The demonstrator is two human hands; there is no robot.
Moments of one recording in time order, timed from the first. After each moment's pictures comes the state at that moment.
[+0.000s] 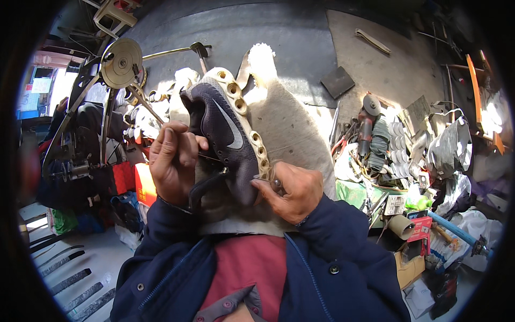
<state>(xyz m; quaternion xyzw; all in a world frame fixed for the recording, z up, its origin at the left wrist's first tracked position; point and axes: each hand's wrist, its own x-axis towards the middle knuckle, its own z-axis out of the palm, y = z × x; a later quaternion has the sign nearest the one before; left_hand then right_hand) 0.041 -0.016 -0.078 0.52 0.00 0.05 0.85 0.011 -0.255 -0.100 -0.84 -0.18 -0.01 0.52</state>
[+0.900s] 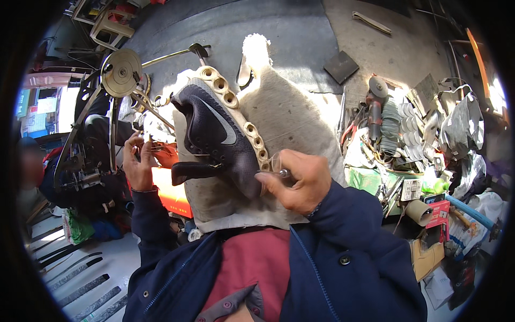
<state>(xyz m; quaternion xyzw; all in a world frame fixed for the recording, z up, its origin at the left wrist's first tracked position) 0.024 0.135 -0.089 0.96 0.06 0.17 0.22 0.002 -0.268 -0.110 -0.78 -0.13 0.08 0.61</state>
